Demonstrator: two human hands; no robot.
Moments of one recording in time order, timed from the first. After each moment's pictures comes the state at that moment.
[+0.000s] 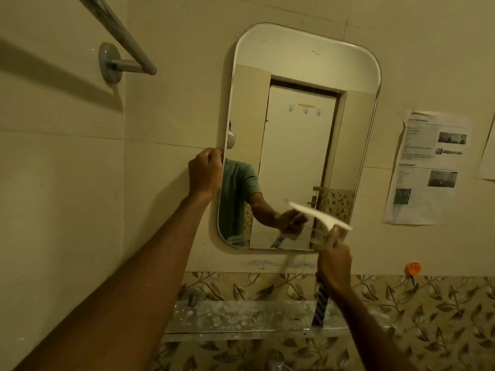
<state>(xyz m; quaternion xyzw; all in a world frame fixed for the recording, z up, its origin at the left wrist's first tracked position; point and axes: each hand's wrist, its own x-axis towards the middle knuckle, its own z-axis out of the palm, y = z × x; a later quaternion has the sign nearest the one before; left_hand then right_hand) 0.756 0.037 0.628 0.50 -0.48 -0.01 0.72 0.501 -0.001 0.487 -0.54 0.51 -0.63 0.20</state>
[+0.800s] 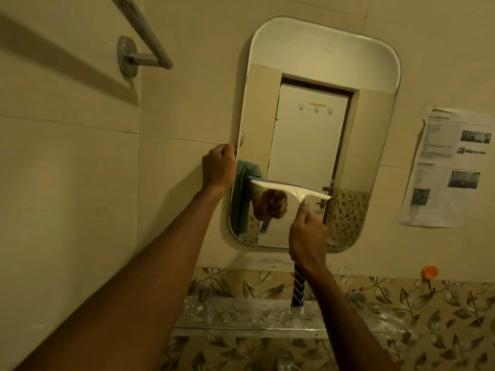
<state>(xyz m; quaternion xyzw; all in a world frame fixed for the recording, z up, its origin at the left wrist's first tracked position) 0.756 0.037 0.627 0.50 -0.48 -0.03 0.72 0.581 0.029 0.523 -0.63 0.42 -0.64 0.12</state>
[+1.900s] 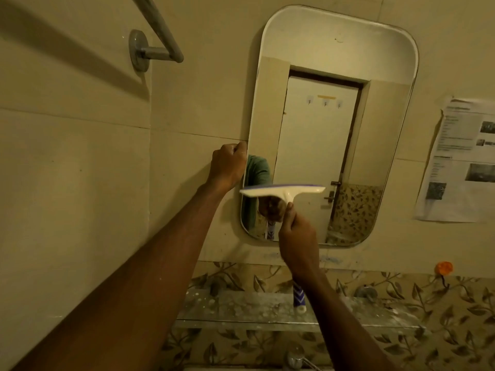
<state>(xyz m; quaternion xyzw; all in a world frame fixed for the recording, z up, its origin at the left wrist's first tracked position) 0.764 0.046 0.626 0.54 -0.53 -0.05 0.65 0.611 0.038 0.503 -0.69 0.42 -0.58 0.10</state>
